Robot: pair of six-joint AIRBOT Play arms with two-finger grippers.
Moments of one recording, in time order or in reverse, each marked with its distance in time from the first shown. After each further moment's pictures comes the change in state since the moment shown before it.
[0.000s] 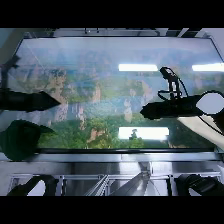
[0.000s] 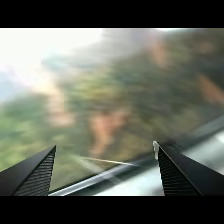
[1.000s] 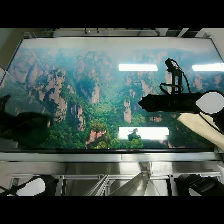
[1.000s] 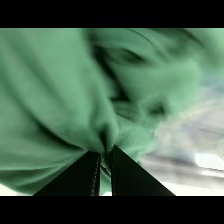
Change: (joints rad) left arm 0.103 -0.343 -0.020 0.372 -0.056 -0.169; right arm 0.000 -0.004 0.000 0.045 -0.147 0.000
